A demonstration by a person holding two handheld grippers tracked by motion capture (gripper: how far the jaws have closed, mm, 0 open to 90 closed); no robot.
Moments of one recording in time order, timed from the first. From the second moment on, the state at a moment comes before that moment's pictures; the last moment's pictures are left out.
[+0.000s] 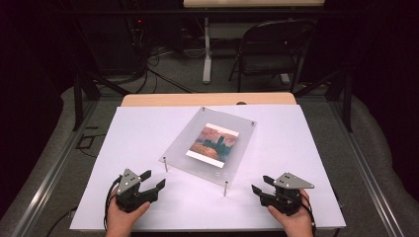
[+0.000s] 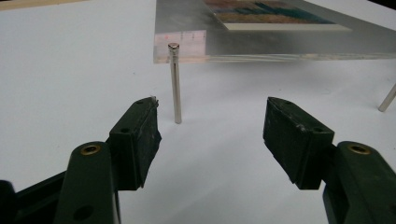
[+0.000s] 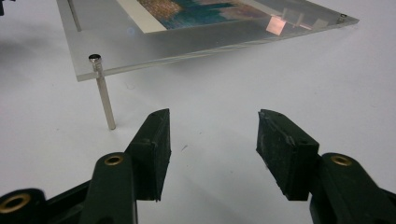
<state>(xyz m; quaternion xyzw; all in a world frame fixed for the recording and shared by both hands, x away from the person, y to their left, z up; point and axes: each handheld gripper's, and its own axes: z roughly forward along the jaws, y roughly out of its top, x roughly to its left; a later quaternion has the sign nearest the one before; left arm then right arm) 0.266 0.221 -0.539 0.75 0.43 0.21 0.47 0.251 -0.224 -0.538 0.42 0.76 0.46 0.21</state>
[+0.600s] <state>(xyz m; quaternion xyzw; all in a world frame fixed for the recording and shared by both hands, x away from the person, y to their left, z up) 0.286 0.230 -0.546 0.75 0.48 0.15 0.44 0.246 -0.215 -0.535 0.39 0.78 0.45 0.20</state>
